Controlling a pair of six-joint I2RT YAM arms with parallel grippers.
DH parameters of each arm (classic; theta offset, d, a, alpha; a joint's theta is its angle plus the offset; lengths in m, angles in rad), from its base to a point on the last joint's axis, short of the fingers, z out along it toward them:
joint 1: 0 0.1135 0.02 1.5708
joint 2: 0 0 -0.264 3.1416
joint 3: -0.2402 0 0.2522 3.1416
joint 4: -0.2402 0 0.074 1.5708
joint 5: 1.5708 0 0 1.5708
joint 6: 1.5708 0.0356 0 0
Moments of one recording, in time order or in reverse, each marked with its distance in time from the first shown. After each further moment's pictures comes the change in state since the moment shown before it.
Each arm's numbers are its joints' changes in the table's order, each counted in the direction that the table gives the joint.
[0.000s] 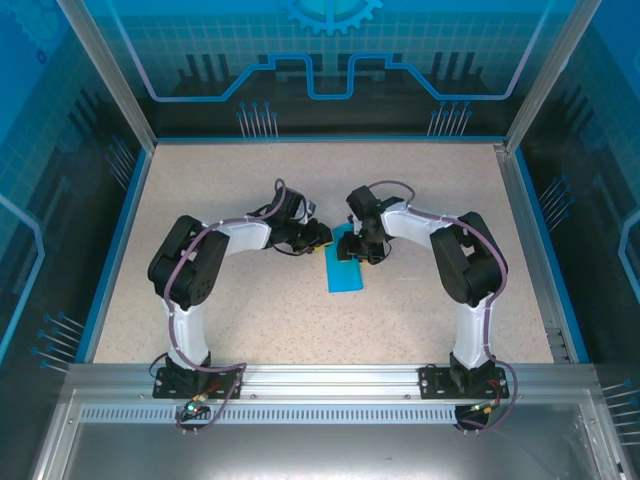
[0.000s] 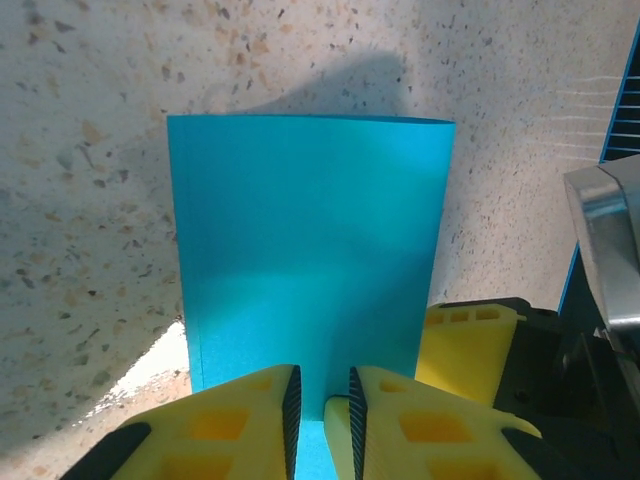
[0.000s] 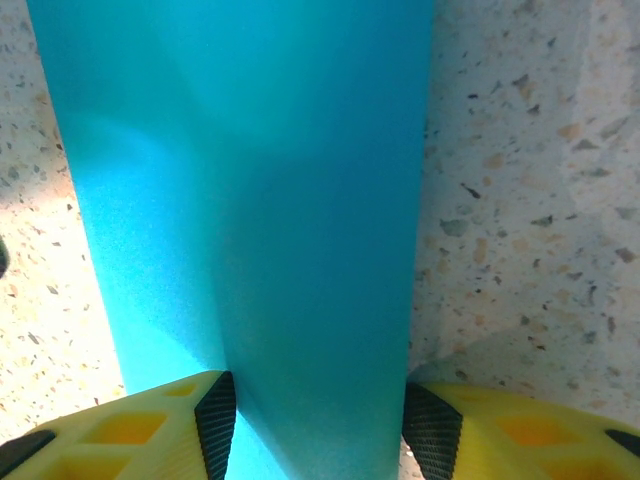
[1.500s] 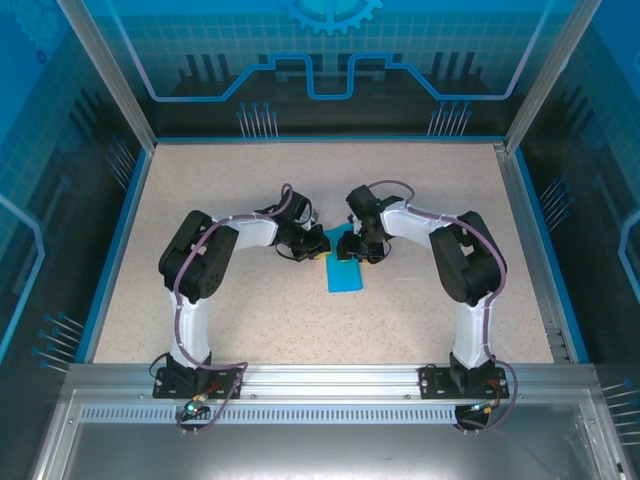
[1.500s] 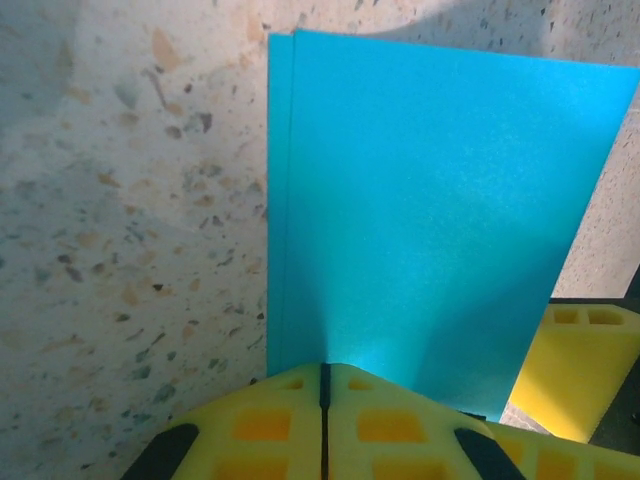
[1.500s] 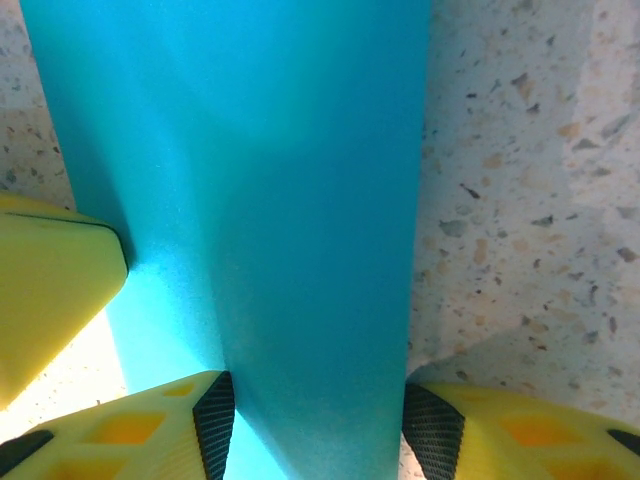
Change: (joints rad) left arm -0.011 -0.080 -0.072 -0.150 -0.004 0.060; right arm 0.000 0.000 -0.011 -0.012 -0.008 0.009
